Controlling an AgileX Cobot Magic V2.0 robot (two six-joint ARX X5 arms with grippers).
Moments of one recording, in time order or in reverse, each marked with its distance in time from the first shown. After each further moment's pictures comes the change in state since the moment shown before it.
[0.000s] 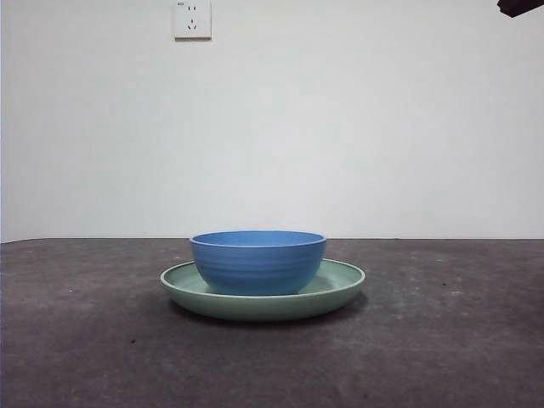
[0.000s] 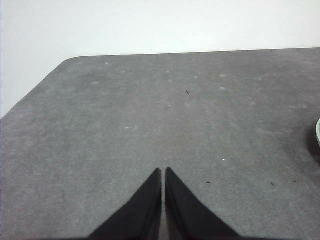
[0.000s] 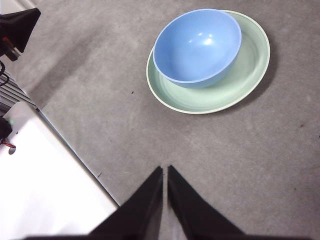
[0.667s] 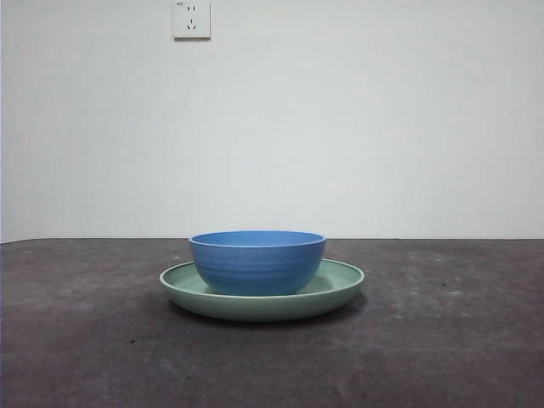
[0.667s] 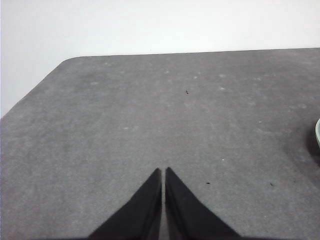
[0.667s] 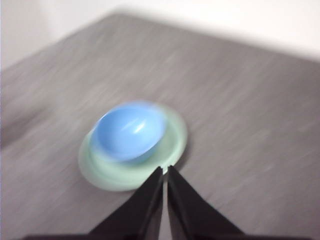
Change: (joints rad) left arm 0.000 0.000 0.000 0.000 0.000 0.000; right arm -0.167 -0.293 -0.139 0.270 0.124 -0.071
